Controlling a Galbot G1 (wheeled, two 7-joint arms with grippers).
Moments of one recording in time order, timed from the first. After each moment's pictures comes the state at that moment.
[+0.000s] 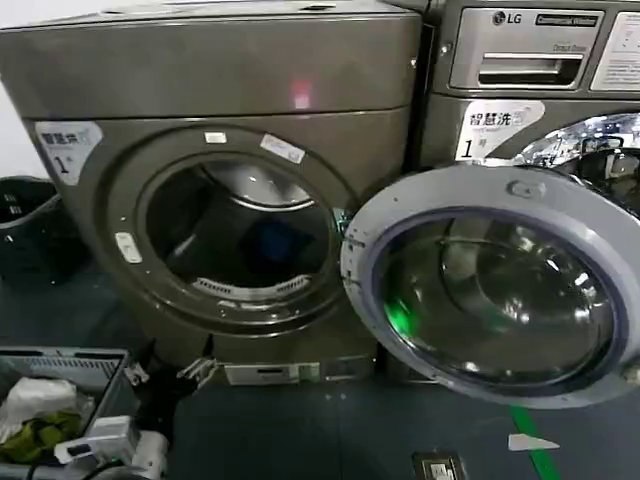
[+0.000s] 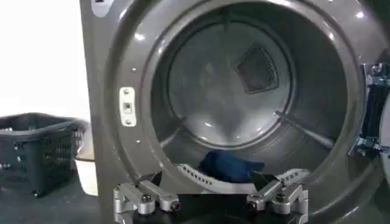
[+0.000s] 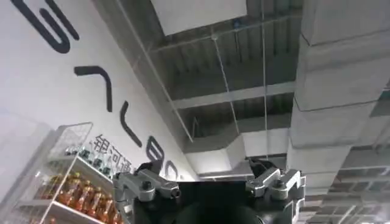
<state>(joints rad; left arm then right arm) 1.54 -1.49 -0.58 -2.43 -0.09 0.54 -0.12 -1.92 0.85 2.70 1.69 0.79 -0.16 -0.13</state>
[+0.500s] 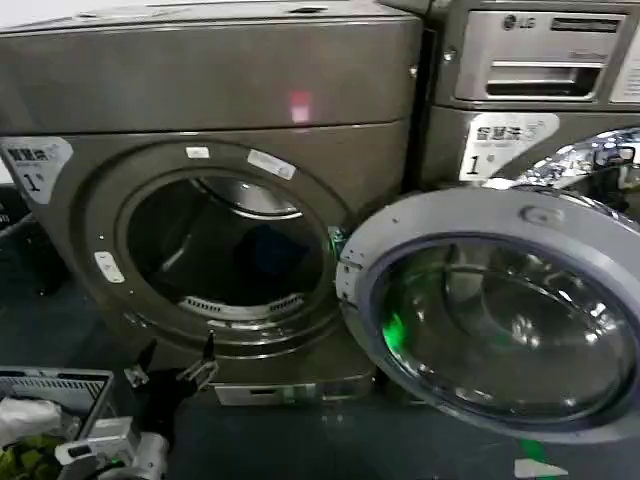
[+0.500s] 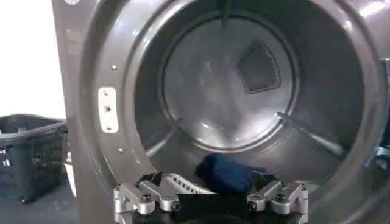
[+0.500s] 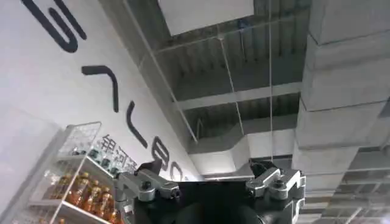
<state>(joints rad) 1.54 -1.49 -0.59 -2.42 -0.09 0.54 -0.12 -1.92 0.86 2.70 1.69 0.79 -0.15 -0.13</state>
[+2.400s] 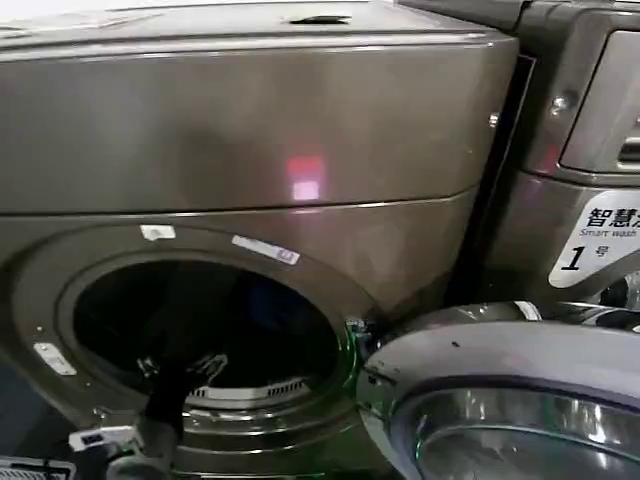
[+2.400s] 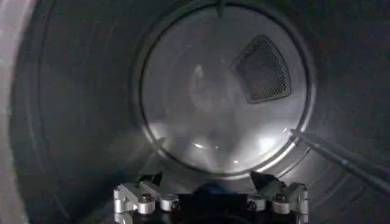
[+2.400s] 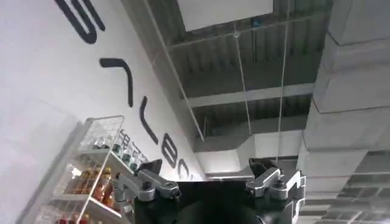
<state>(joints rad) 1.07 -1.41 -0.50 -1.97 -0.16 0.41 -0.06 -2.01 0.90 2.78 1.70 0.76 -0.17 -0.12</state>
